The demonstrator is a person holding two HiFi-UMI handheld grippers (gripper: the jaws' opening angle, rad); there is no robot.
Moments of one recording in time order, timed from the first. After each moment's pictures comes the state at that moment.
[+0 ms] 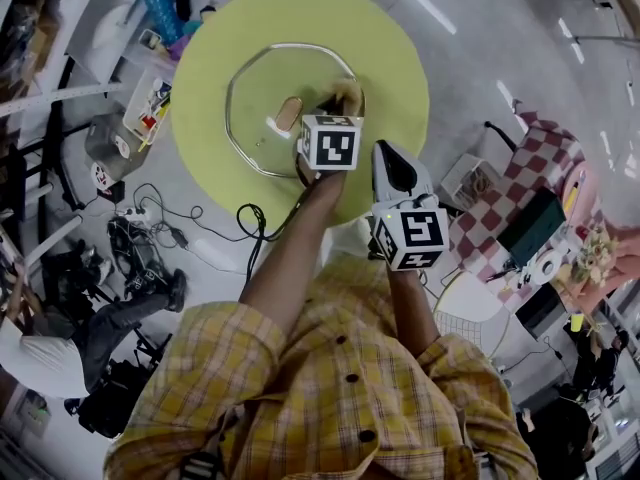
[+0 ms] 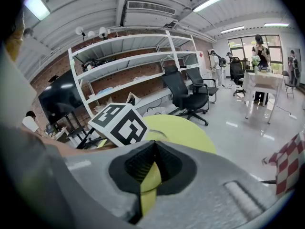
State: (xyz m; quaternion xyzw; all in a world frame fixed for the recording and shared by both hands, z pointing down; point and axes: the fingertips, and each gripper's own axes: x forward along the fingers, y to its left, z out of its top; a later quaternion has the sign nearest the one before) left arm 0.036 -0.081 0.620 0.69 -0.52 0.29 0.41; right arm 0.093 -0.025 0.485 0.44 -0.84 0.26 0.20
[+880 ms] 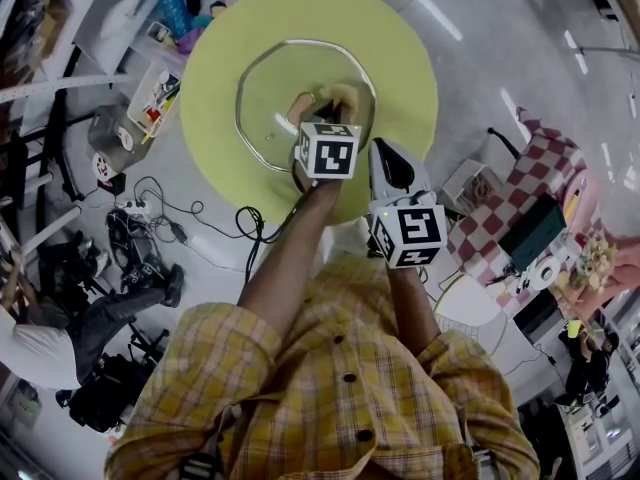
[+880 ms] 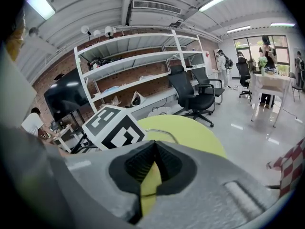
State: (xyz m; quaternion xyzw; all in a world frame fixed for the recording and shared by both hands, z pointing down) left arm 0.006 -0.056 0.615 0.68 -0.53 0.30 0.40; right arm 0.063 -0.017 0.479 0.41 -0.85 0.25 0.20
